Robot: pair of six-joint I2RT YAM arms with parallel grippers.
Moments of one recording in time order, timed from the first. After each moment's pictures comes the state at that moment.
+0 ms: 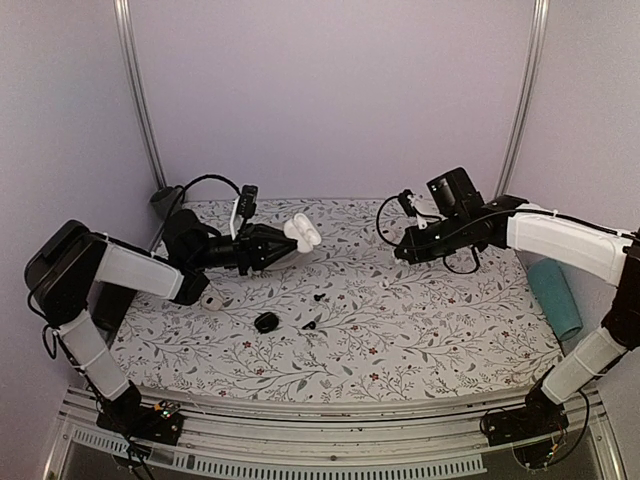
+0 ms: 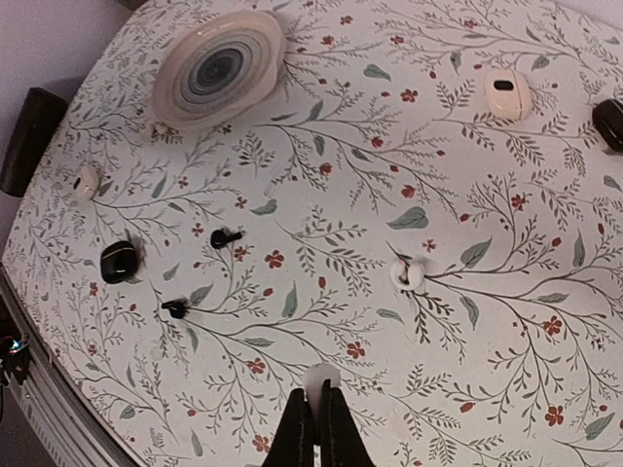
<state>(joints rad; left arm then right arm) -0.53 1.68 0.73 1.24 0.96 -0.57 0.61 1.54 1.21 -0.52 -0.12 0.28</state>
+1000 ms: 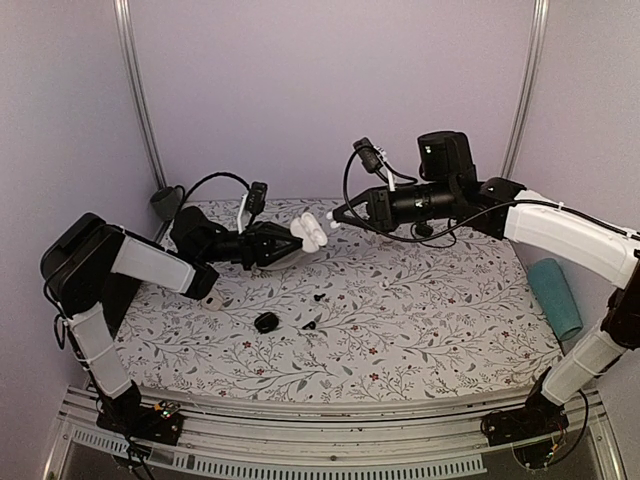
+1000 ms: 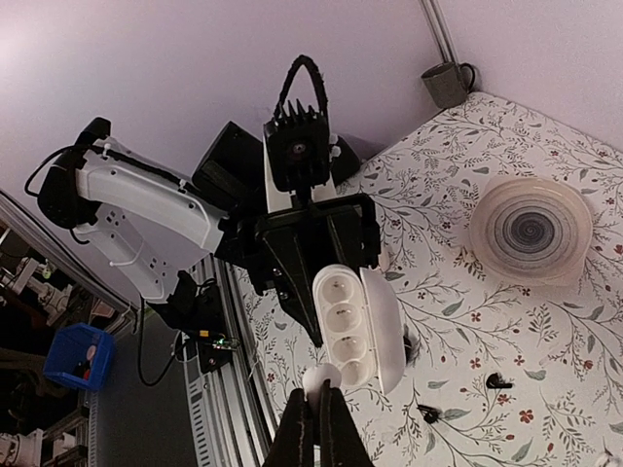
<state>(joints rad) -0.53 1.81 0.84 1.36 1.06 -0.72 0.76 1.52 1.40 -0.23 -0.58 0.30</state>
